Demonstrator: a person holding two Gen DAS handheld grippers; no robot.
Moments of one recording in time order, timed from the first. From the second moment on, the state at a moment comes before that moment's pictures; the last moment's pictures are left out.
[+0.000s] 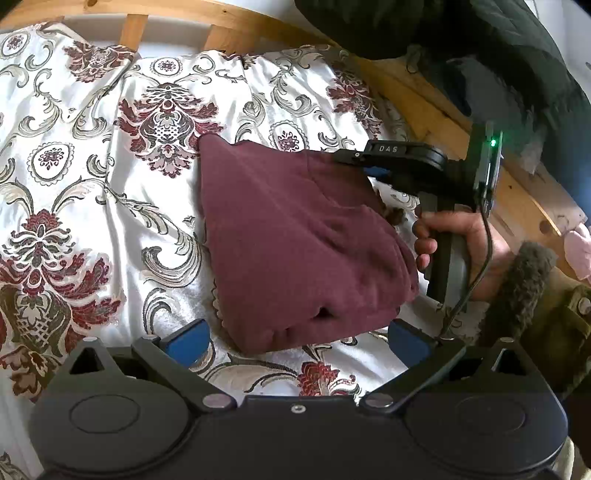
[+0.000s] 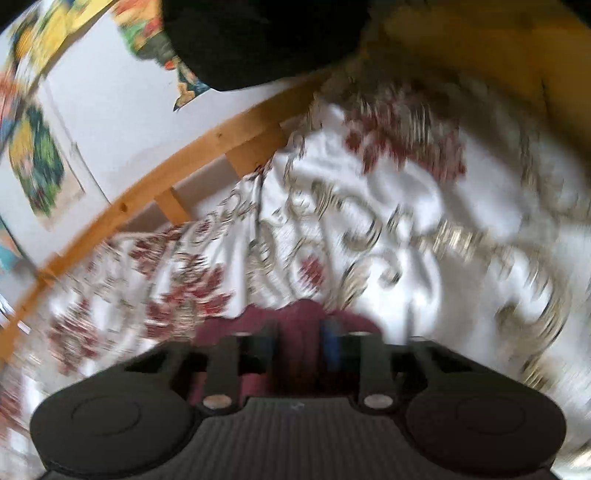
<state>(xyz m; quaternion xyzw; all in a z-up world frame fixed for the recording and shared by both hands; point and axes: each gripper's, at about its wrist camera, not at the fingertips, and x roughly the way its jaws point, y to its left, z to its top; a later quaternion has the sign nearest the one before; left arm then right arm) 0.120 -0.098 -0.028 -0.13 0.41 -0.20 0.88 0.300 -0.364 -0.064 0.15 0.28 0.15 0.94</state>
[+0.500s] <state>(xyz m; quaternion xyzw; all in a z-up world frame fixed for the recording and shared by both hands) 0.120 -0.075 -0.023 -0.18 0.36 -0.06 0.91 0.181 -0.388 -0.066 0.19 0.29 0.13 0.93</state>
